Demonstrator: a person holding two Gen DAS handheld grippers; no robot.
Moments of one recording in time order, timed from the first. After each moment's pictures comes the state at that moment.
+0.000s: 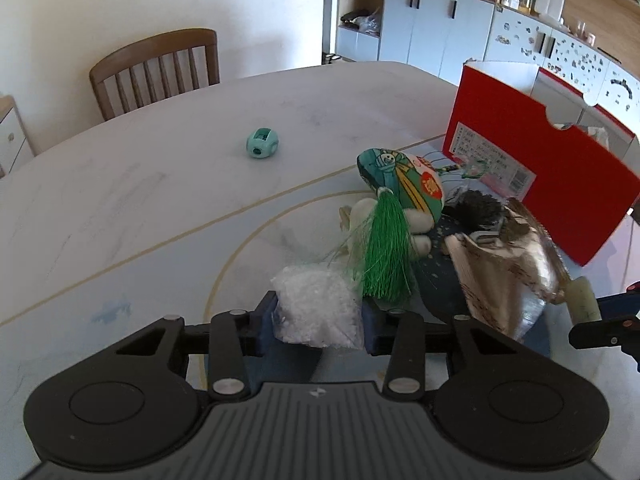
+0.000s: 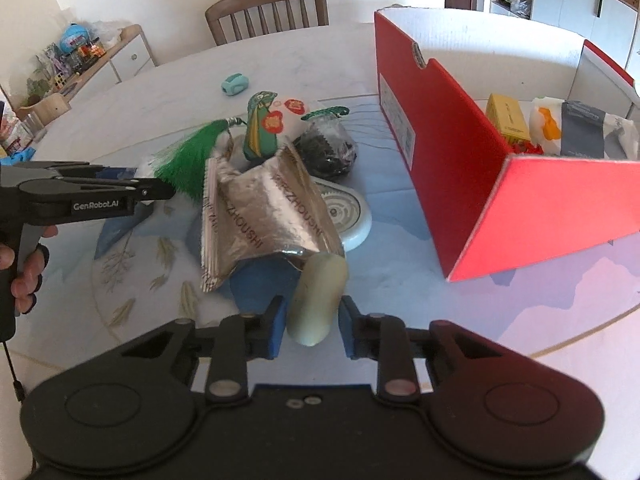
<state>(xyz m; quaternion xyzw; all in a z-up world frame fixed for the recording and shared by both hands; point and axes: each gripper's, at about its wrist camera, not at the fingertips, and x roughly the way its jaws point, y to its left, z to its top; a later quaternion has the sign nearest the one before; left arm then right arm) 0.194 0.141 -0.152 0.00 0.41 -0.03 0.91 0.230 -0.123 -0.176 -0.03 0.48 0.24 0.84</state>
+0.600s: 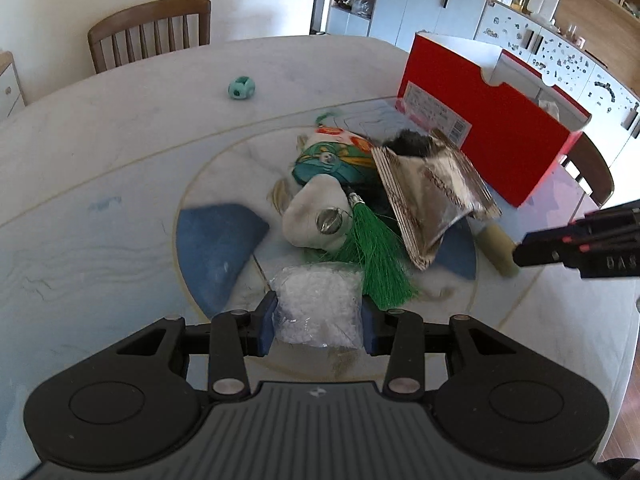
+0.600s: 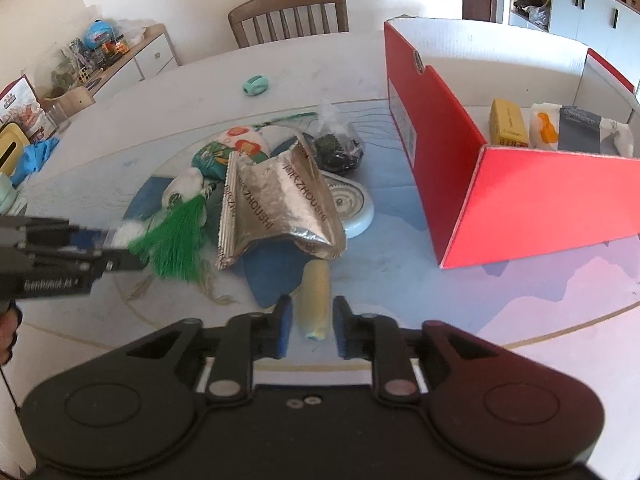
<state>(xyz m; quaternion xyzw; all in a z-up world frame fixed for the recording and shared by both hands) 0.120 0.123 -0.151 -0.04 0.45 -0.05 0.89 0.218 -0.137 -0.168 -0.04 0.47 0.27 0.84</state>
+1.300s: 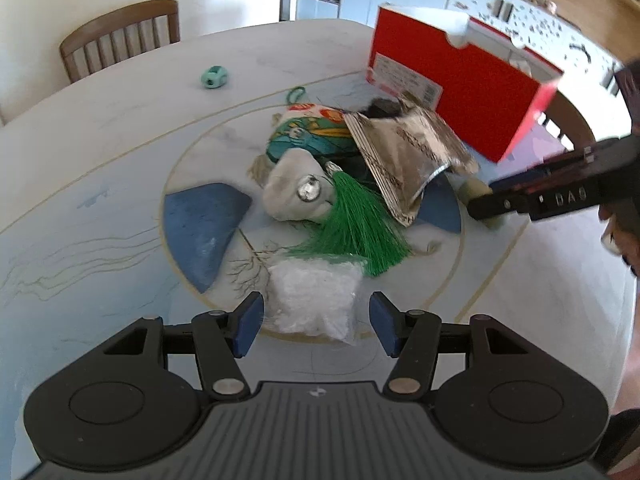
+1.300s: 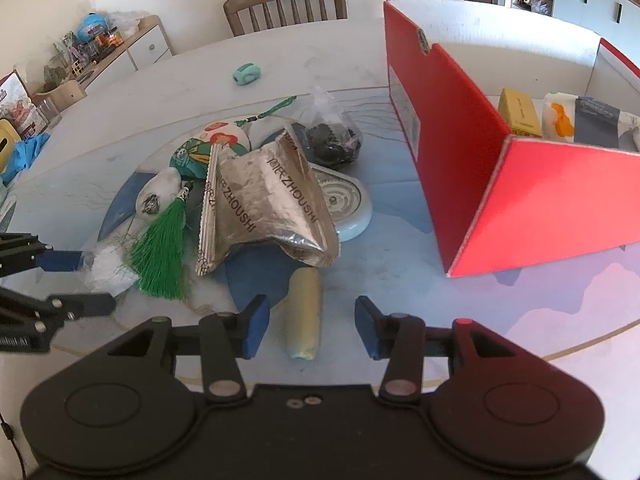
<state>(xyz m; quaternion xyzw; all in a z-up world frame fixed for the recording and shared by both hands) 0.107 0.115 -0.158 0.01 0.46 -0.09 0.88 0.234 -0.129 -0.186 -0.05 0.48 0.27 0.83</state>
